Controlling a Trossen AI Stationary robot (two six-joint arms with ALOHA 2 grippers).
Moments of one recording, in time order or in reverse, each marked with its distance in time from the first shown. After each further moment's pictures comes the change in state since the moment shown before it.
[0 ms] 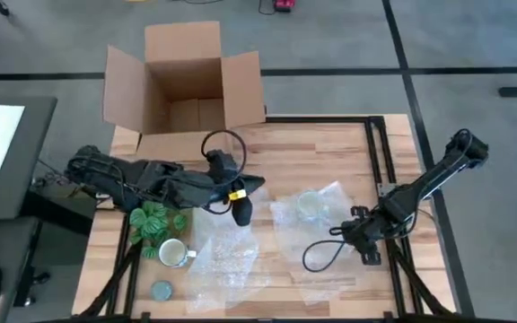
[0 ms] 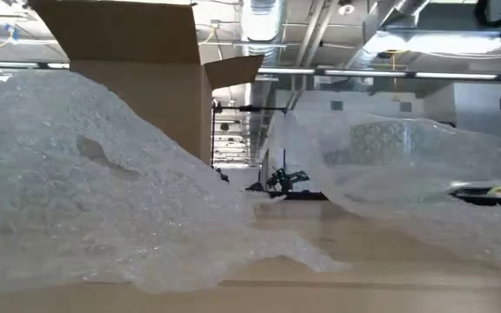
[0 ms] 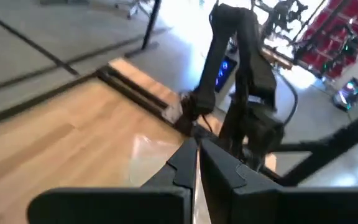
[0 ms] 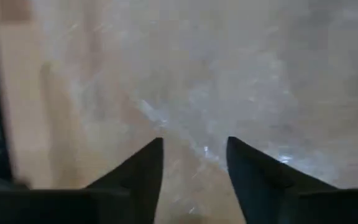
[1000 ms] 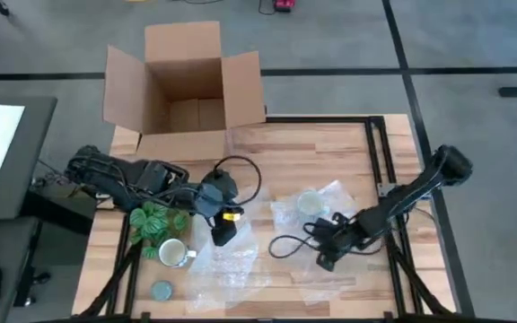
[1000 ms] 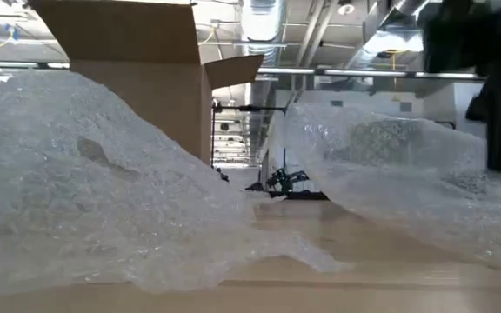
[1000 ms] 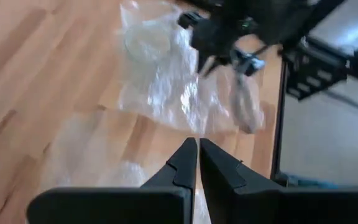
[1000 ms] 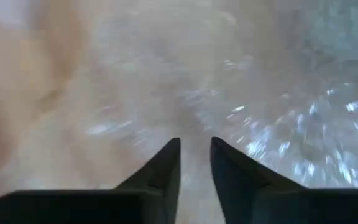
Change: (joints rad) left arm -0.005 0.000 0.000 -0.414 0.357 0.043; right arm -0.097 0.427 0.131 0.306 0.299 0.419
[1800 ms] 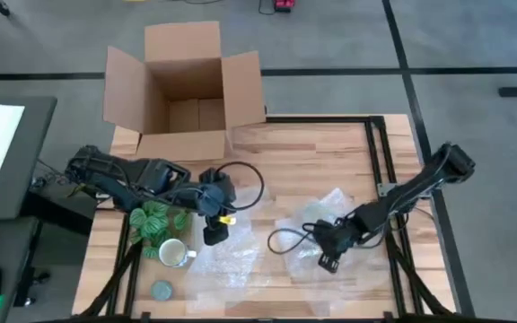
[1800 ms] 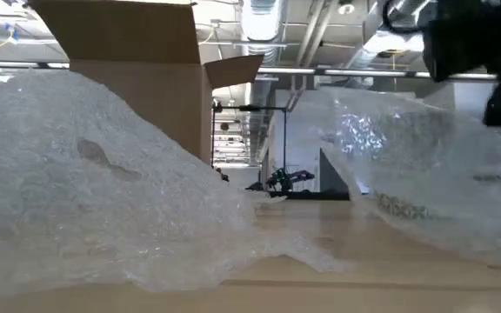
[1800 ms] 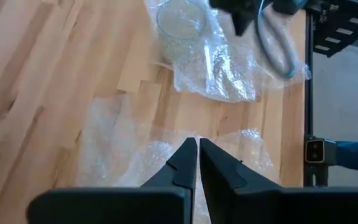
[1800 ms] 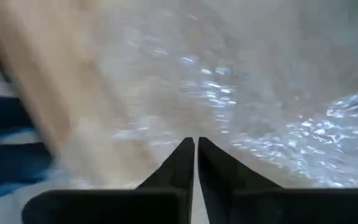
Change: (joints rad) left arm 0.018 0.000 0.000 -0.100 0.014 0.141; right arm -0.045 -0.161 0.013 -0.005 -0.302 0.004
